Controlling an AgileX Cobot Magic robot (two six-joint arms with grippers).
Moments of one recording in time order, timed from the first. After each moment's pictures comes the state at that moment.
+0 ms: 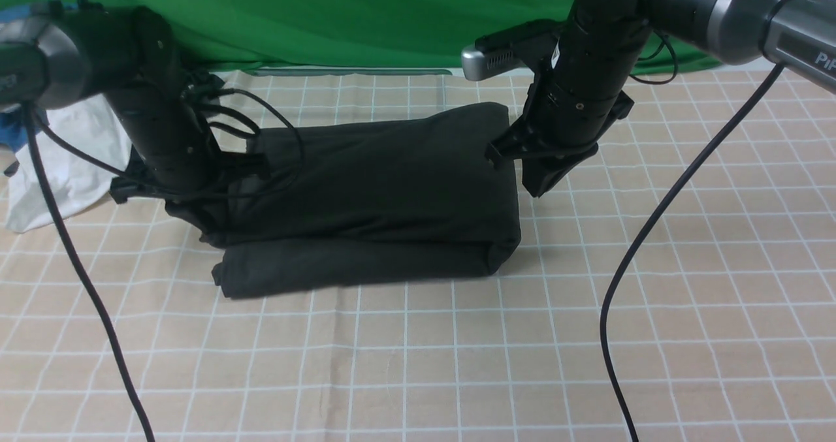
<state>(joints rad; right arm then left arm) 0.44 2.08 -1.89 0.08 1.22 -0.07 -0.02 2.04 -1.56 -0.02 1.05 -0.17</state>
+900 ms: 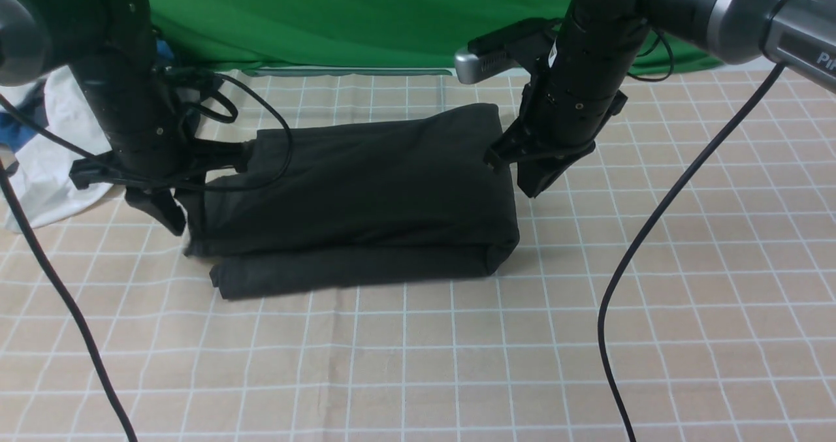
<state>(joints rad) 0.46 2.08 -1.89 0.10 1.21 -0.13 -0.02 1.96 -1.56 0.06 1.21 -0.18</state>
